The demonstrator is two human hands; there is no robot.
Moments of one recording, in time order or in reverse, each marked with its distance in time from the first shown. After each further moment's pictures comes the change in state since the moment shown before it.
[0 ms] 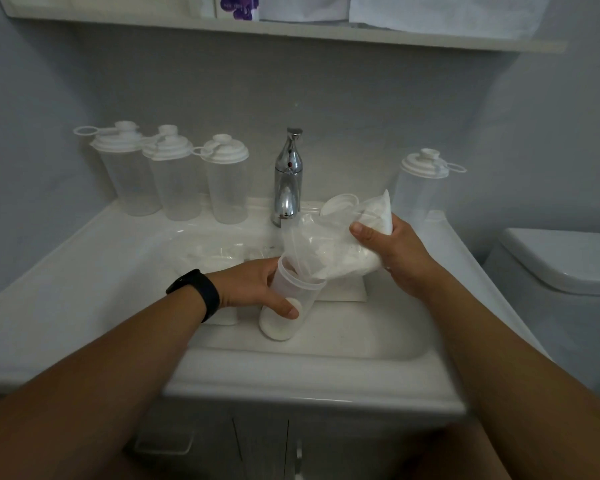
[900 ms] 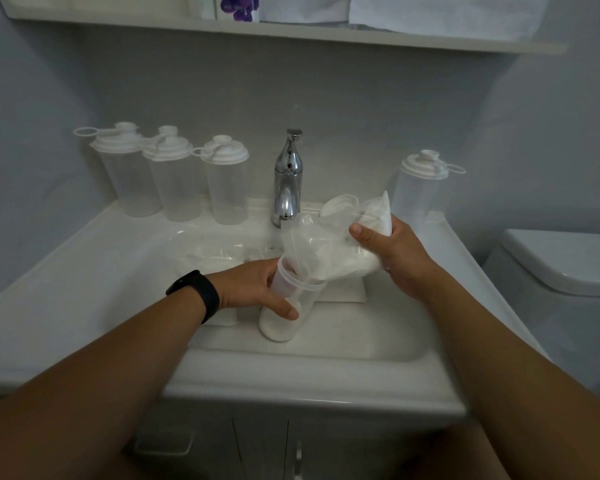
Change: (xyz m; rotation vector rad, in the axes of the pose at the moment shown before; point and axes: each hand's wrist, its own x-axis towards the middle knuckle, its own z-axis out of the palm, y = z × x) left_hand 0.002 -0.002 0.000 0.003 -0.004 0.001; right_hand -0.001 -0.001 0.002 -0.007 0.006 -0.010
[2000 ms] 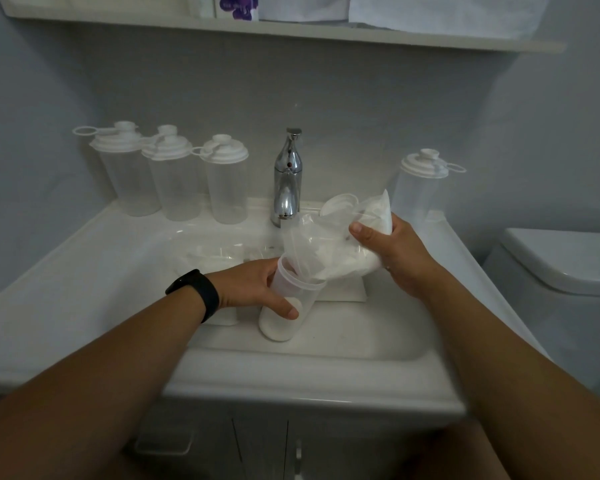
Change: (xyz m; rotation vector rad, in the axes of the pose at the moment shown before) left_hand -0.001 -0.001 0.000 -0.018 -0.010 -0.001; right_hand 0.000 -0.001 0.000 0.004 -0.001 -0.002
